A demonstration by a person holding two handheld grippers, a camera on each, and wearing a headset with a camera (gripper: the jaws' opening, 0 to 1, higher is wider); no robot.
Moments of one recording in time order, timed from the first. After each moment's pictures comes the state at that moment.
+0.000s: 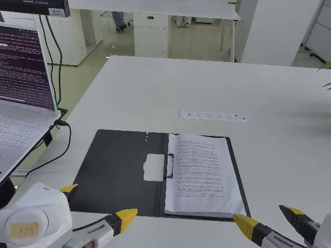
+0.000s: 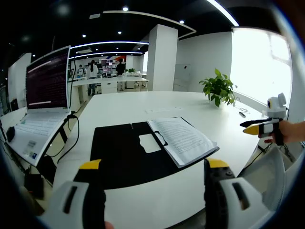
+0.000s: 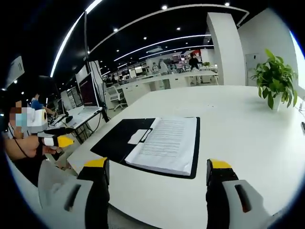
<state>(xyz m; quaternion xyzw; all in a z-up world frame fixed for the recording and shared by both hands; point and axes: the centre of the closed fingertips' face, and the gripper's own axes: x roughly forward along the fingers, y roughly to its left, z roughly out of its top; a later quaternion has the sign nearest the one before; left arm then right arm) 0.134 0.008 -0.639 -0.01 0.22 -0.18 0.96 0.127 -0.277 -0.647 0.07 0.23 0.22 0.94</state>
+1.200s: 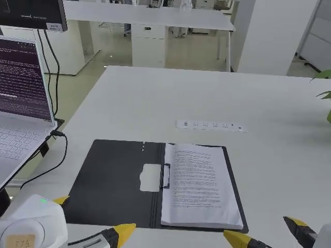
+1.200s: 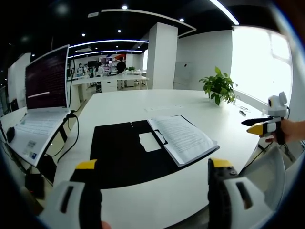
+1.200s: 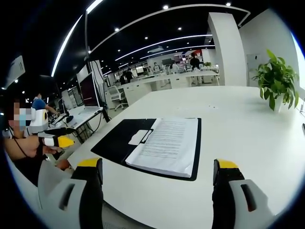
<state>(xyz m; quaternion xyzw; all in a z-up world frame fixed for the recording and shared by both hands) 0.137 0.009 -0.639 -0.01 0.22 -0.18 0.96 0.129 -0.283 -0.645 0.06 0.23 0.21 0.95</state>
